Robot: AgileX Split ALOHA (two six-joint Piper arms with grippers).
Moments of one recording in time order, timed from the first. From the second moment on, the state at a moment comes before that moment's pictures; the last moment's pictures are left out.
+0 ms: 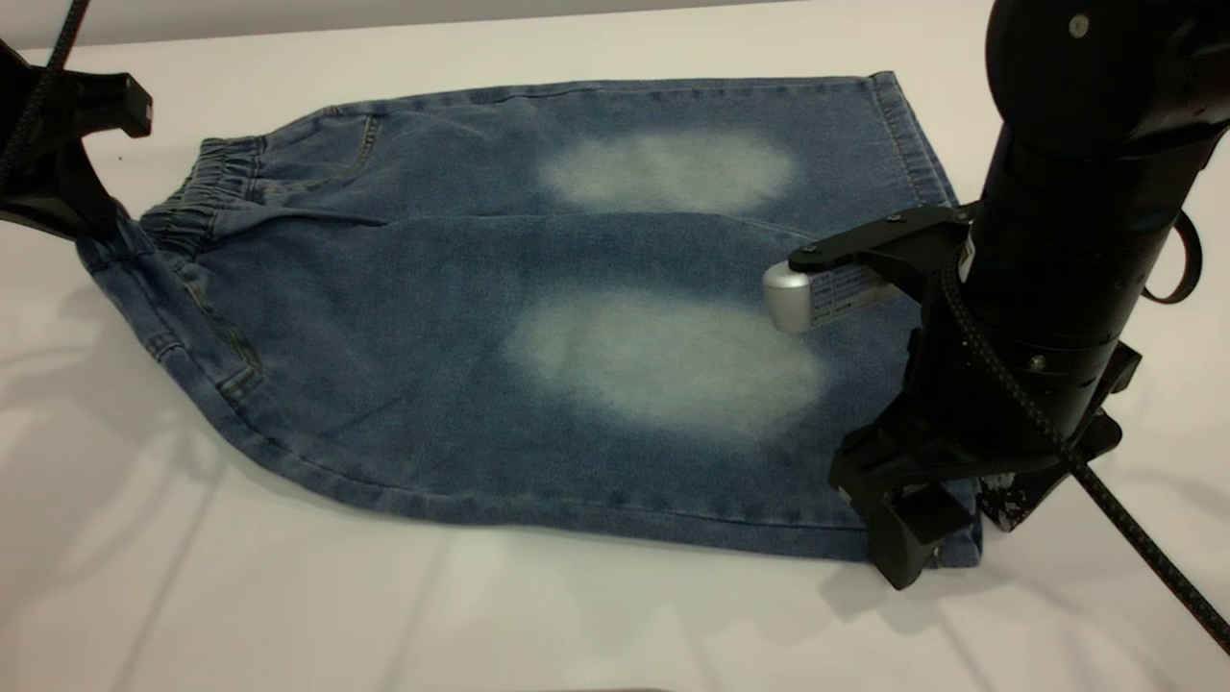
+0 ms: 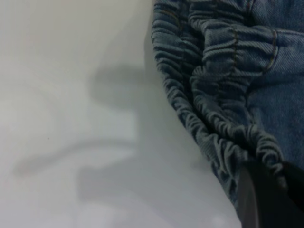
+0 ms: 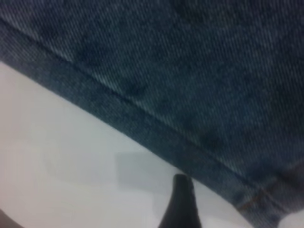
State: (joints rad) left arm -0.06 1.74 -0.80 0.00 0.17 -0.19; right arm 0.53 2.05 -0.84 0.28 0.46 -0.10
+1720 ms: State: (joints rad) left arm -0.06 1.71 -0.87 -0.29 -0.13 -0.23; right arm 0.37 1.84 -1.07 0.29 0.36 -0.10
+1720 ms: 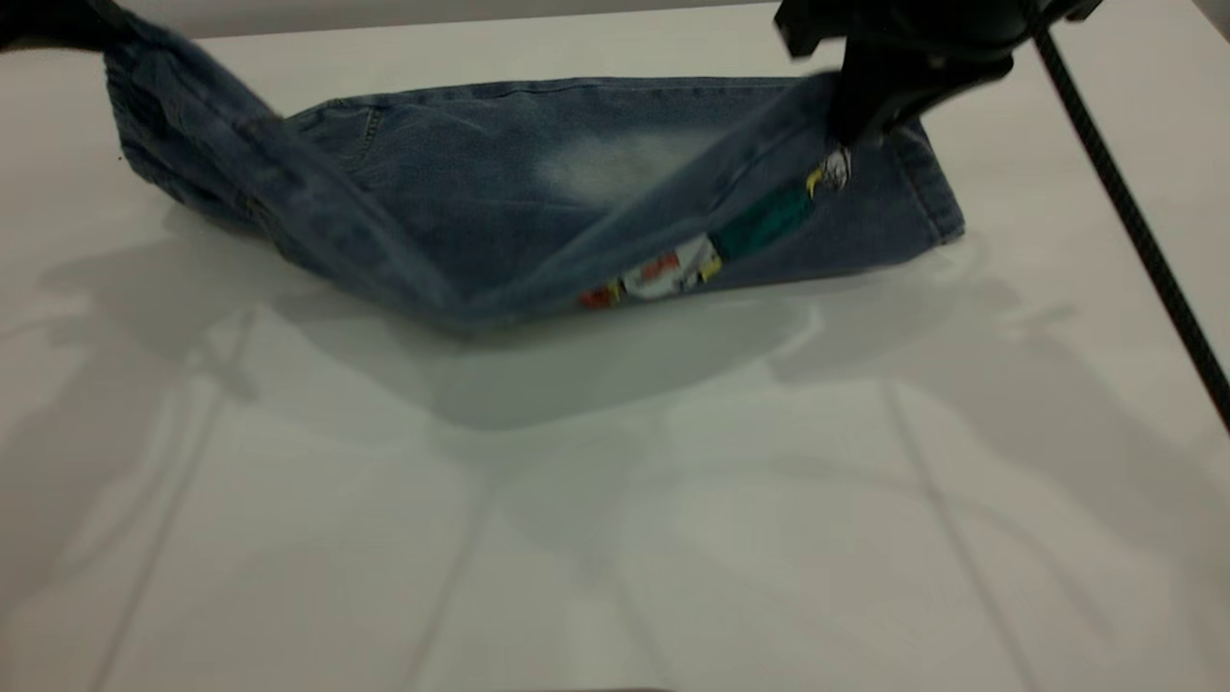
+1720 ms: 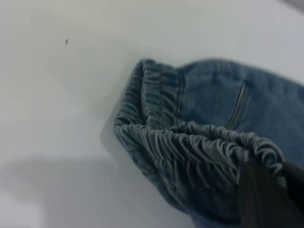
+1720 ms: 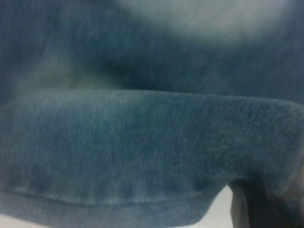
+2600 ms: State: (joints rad) left arm -0.06 2.03 -0.87 -0.25 -0.88 -0.82; right arm 0.35 1.98 -1.07 0.40 -0.16 -0.10
